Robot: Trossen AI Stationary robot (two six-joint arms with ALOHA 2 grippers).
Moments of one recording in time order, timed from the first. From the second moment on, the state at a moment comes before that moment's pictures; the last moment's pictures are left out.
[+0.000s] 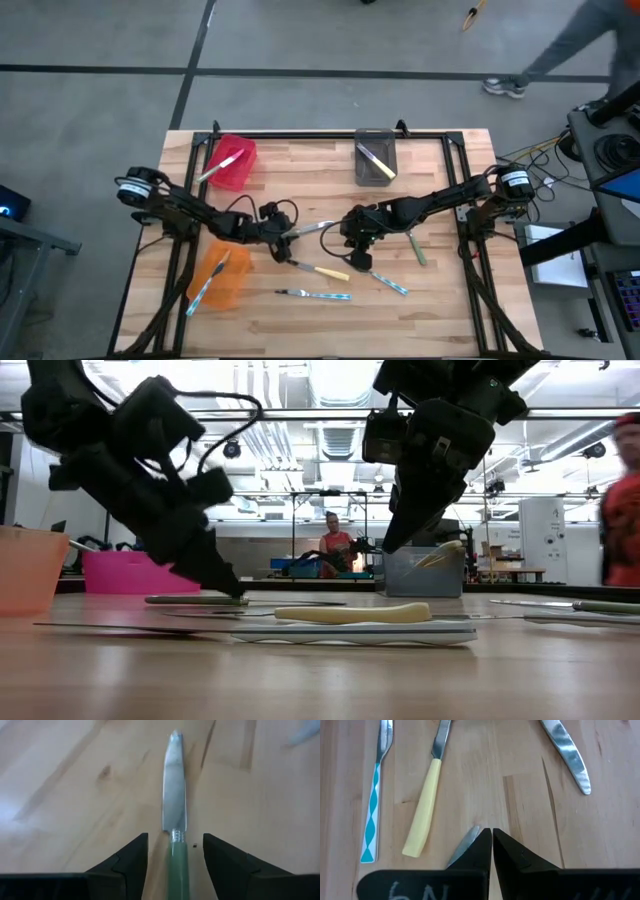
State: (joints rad) left arm -0.17 1.64 0.46 0.42 -0.37 -0.34; right arm 0.10 1.67 1.00 -0.27 -0.10 0.27
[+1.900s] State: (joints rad) left arm -0.17 1.49 0.48 0.33 -0.26 -0.17; right arm 0.07 1.67 0.99 -0.14 -0.04 0.34
